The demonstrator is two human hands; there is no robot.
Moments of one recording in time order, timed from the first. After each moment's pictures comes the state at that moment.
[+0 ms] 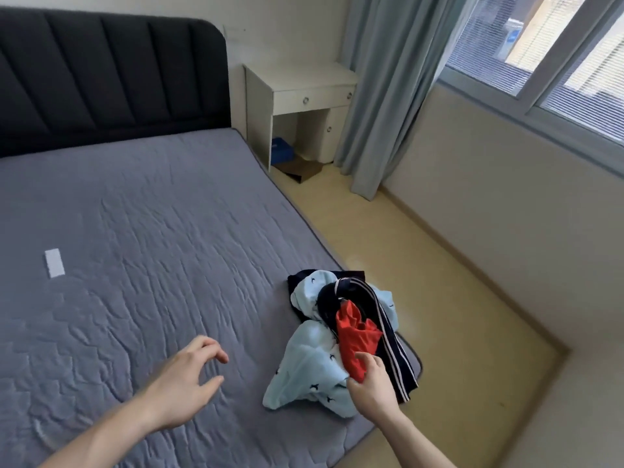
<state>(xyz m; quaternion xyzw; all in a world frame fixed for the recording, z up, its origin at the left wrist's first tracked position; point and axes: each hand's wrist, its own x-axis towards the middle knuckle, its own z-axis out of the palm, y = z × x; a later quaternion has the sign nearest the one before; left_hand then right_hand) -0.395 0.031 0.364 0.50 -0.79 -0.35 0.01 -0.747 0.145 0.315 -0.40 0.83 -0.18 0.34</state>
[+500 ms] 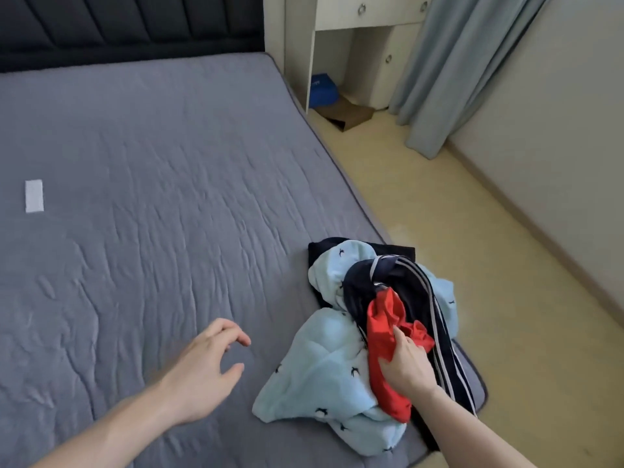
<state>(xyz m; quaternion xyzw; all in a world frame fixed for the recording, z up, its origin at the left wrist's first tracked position) -0.520 -0.046 0.161 0.57 -0.74 -0.36 0.02 -0.895 -0.006 0.056 -0.48 0.83 0.04 0.29</state>
